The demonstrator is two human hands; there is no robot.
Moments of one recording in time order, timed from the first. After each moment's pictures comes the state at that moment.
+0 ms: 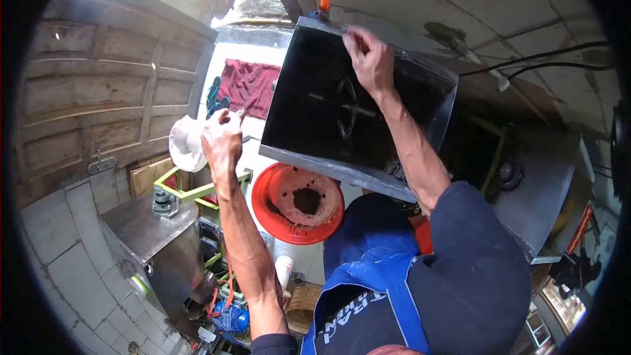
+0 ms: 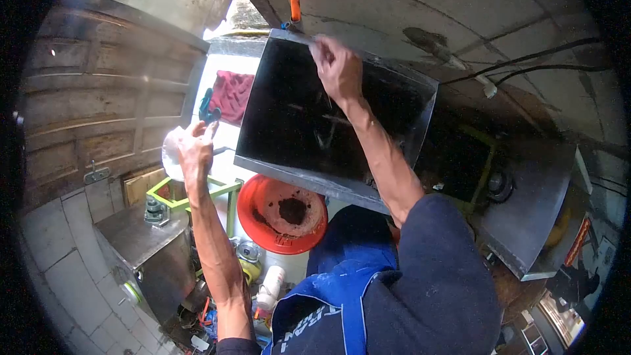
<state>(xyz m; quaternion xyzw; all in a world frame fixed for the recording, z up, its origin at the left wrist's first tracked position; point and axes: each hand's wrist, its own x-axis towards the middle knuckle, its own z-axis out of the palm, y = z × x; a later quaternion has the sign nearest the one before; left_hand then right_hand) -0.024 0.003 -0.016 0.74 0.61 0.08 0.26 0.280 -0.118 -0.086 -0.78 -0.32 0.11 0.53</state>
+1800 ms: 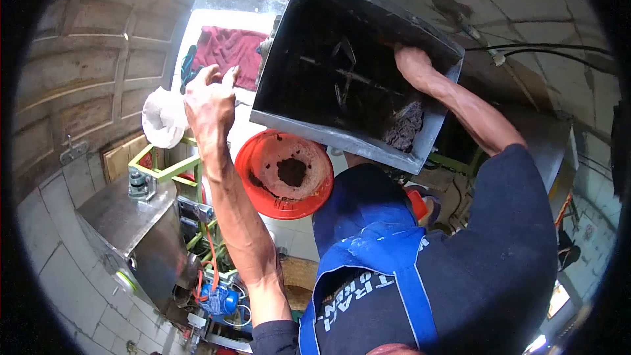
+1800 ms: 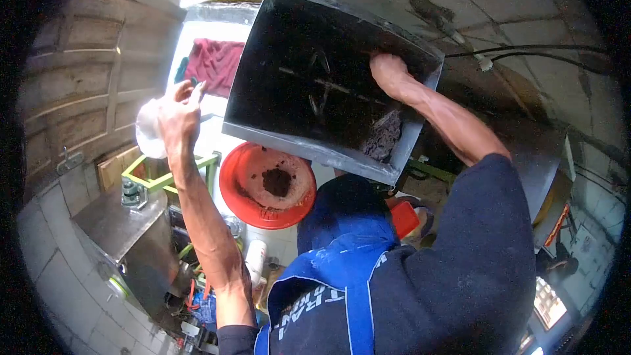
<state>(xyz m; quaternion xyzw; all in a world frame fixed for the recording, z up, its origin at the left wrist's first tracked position) -0.026 0.004 -0.017 0.74 0.60 0.10 0.30 0.356 -0.241 -0.237 -0.72 -0.54 0.20 -0.38</state>
